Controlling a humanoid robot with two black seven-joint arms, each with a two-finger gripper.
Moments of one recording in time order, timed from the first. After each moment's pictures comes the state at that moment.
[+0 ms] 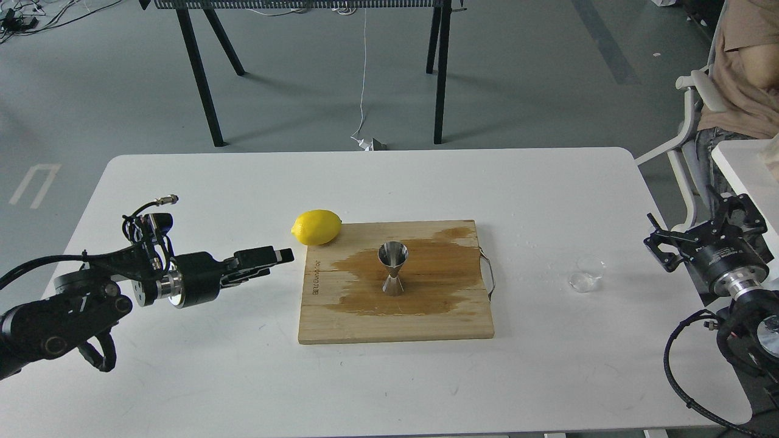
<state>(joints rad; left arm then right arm) -0.60 0.58 -0.49 -0.93 1.19 -0.46 -0.49 0.33 -0.51 1.04 0.70 0.31 0.49 0.05</state>
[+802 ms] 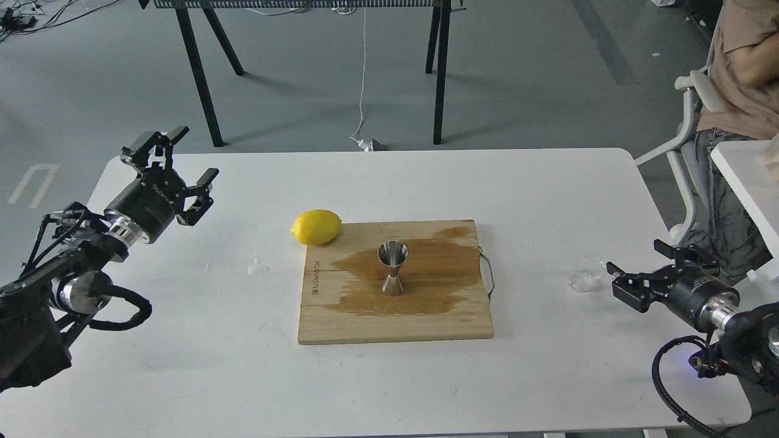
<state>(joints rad) -0.60 0.46 -0.62 -0.67 0.22 -0.49 -0.49 0.20 -0.58 1.06 0.93 0.66 0.04 -0.38</state>
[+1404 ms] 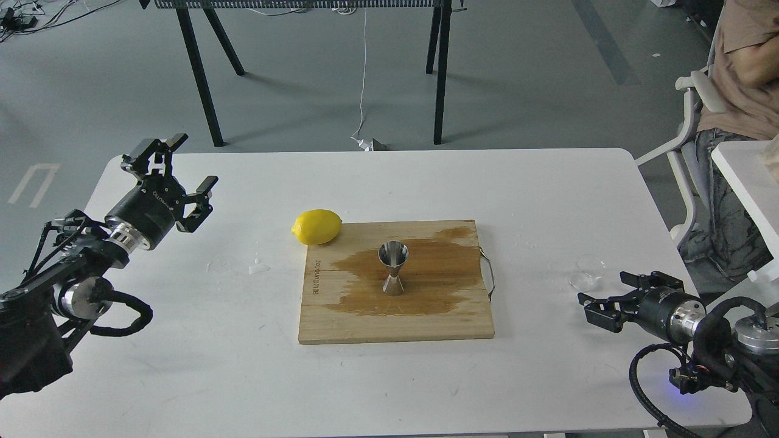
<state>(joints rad) -0.59 0.47 -0.61 -0.65 0.22 -0.49 -0.49 0.24 -0.51 1.05 0.96 0.61 -0.14 -0.39</state>
